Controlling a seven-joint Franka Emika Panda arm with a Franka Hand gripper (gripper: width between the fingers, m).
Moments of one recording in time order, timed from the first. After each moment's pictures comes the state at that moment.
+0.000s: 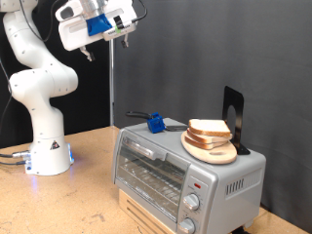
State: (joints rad) arm 0.25 -0.66 -0.25 -2.30 0.29 1.69 1.15
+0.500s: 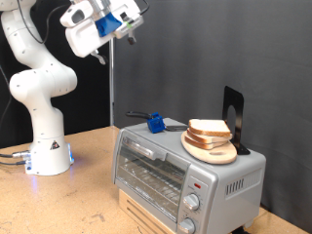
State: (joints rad) arm 0.31 -0.60 -0.30 -2.31 0.35 1.87 0.88
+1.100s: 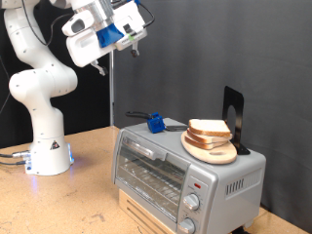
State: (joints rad) arm 0.28 -0.55 -0.30 -2.31 0.31 1.92 0.94
